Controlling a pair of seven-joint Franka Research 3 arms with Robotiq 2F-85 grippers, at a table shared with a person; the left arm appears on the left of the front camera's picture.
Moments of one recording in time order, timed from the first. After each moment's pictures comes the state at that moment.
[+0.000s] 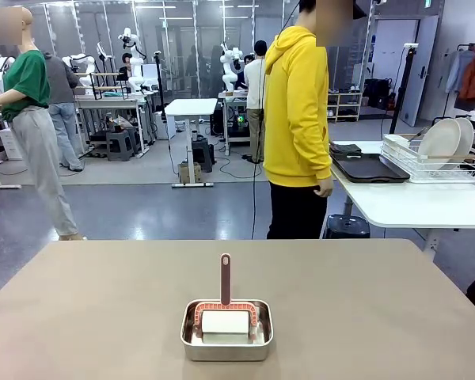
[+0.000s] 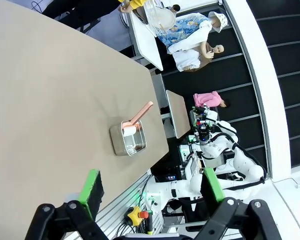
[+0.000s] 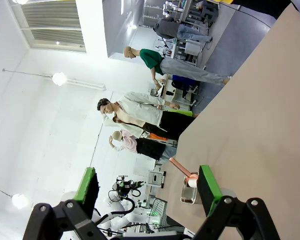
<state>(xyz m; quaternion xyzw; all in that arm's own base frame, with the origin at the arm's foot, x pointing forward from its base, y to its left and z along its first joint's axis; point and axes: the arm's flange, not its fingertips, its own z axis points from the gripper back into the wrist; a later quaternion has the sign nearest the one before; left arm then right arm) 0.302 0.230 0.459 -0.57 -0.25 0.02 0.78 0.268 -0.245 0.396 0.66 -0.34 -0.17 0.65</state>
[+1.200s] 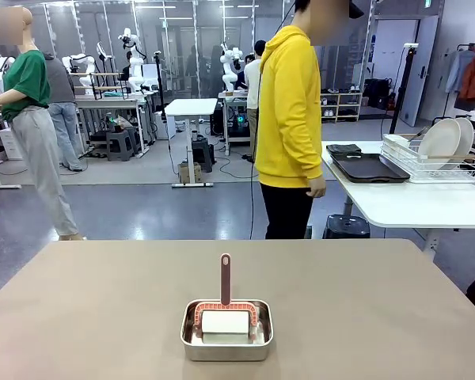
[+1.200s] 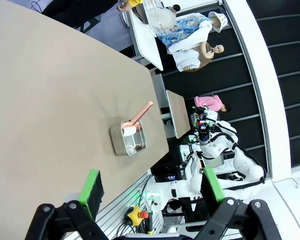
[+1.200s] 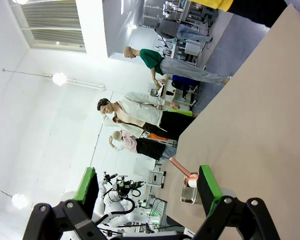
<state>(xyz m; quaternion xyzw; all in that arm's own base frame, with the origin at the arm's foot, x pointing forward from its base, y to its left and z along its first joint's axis) 0.302 0.230 0.459 -0.57 -0.25 0.02 0.78 0.268 -0.245 0.396 0.66 -0.34 -0.17 0.65</state>
